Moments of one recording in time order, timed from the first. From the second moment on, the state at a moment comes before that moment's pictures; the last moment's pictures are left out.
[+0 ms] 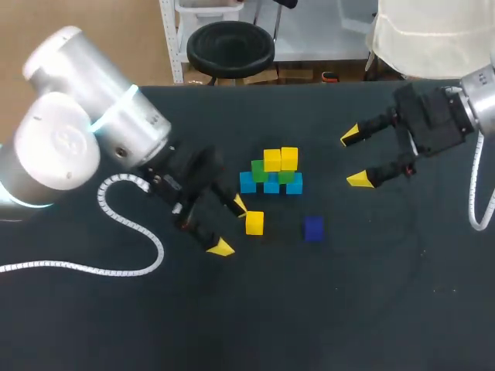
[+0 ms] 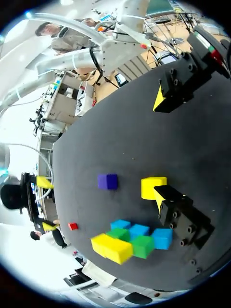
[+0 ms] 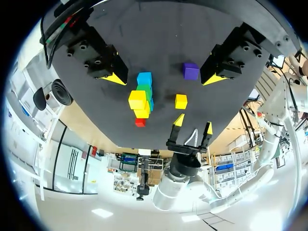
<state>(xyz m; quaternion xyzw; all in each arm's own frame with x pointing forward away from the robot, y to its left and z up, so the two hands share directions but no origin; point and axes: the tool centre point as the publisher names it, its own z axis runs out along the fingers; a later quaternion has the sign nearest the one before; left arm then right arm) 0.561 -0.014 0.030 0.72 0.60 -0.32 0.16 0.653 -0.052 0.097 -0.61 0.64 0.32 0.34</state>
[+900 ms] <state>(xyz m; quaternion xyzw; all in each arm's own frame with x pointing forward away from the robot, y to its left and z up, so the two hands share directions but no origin) 0.609 -0.028 0.013 0.69 0.64 -0.27 0.18 0.653 -0.052 0.097 -0.61 0.64 0.32 0.34</state>
